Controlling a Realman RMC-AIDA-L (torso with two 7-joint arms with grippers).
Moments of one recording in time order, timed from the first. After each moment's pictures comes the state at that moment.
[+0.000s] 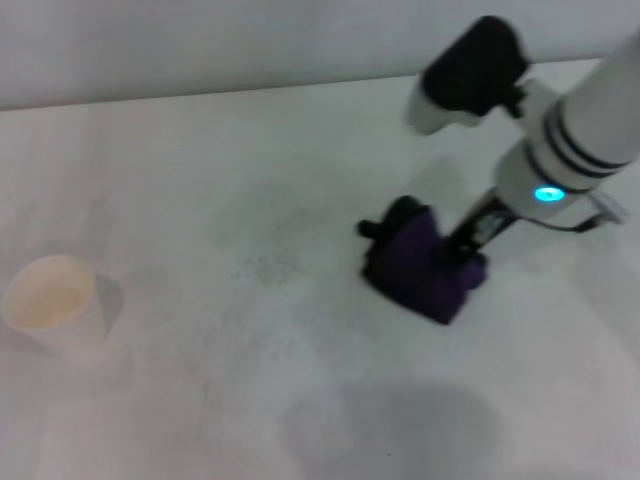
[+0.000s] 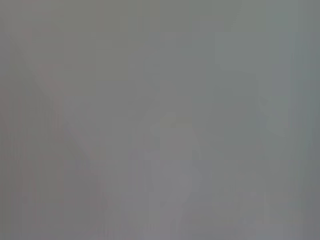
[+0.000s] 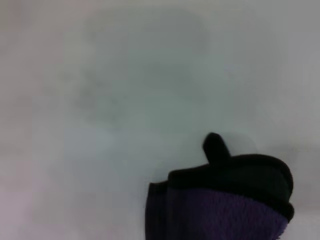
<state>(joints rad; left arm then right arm) -0.27 -2.08 1.08 0.16 -2.80 -1.35 2.82 0.61 2.01 -1.62 -1.20 0.55 1.37 -0.40</state>
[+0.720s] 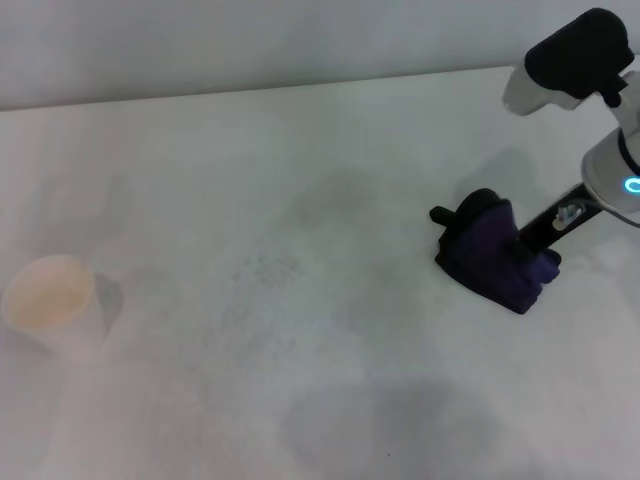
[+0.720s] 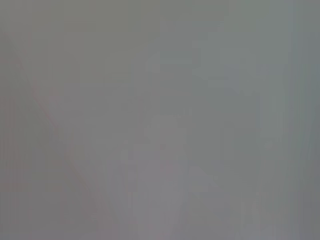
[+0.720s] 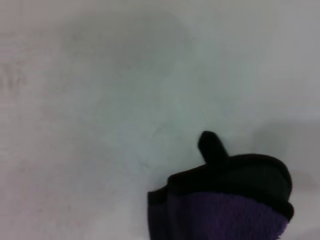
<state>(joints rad) -0.33 -2.07 1.08 0.17 -2.80 -1.31 2.82 0.54 2.01 -1.38 -1.19 0.47 1.43 -0.50</state>
